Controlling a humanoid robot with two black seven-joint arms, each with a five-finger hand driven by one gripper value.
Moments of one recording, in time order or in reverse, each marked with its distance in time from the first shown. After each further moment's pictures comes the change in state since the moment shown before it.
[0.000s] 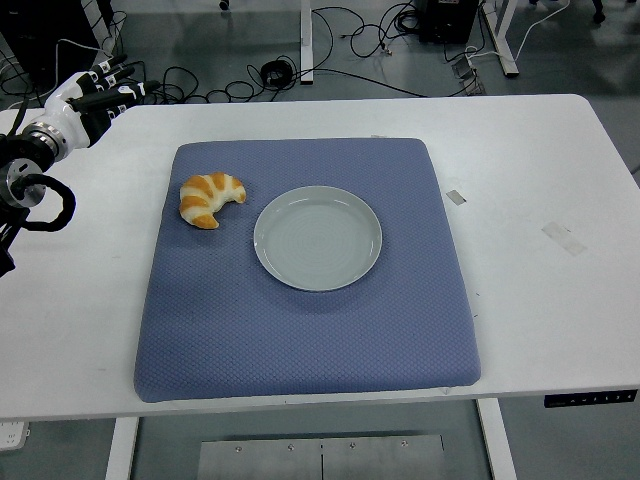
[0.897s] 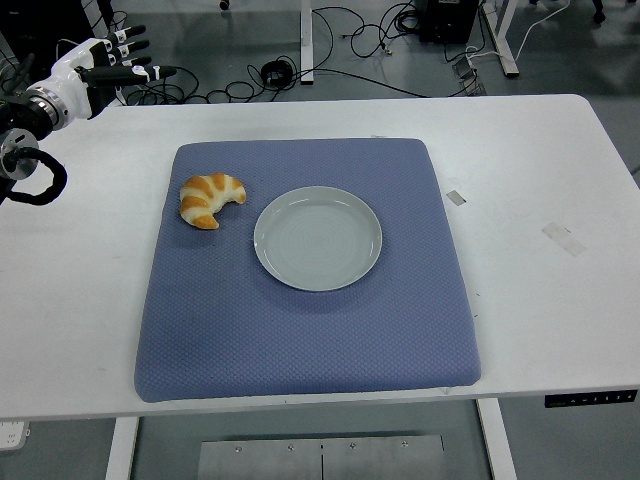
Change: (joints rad) left arm -0.150 0.069 0.240 -0.110 0.009 0.000 0.000; right arm 0.000 0.000 0.000 0.000 0.000 0.000 0.000
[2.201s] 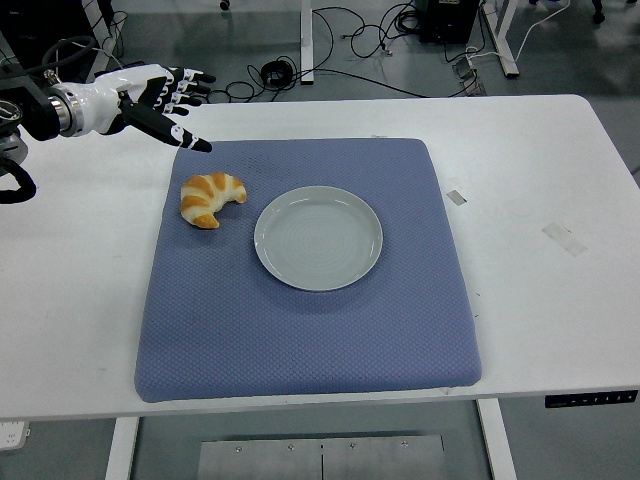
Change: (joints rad) left arm -0.199 0.219 0.433 -0.483 0.245 -0.001 0.020; right arm 0.000 0.000 0.000 0.000 0.000 0.000 0.000
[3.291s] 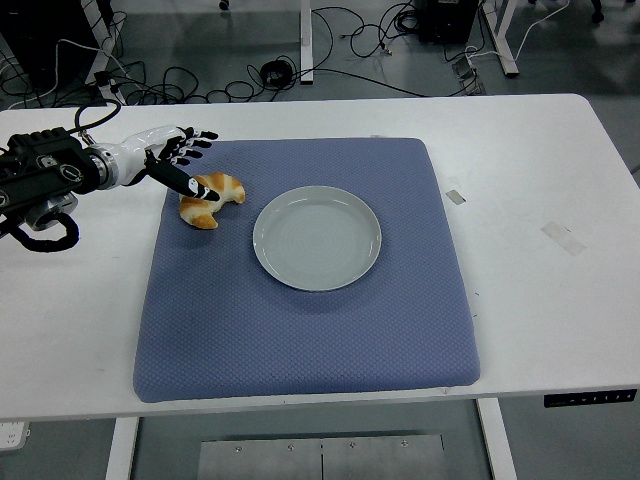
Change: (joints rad) left arm 0.118 -0.161 0.069 0.147 -0.006 0.136 -0.018; right arm 0.000 0.000 0.000 0.000 0.000 0.000 0.000
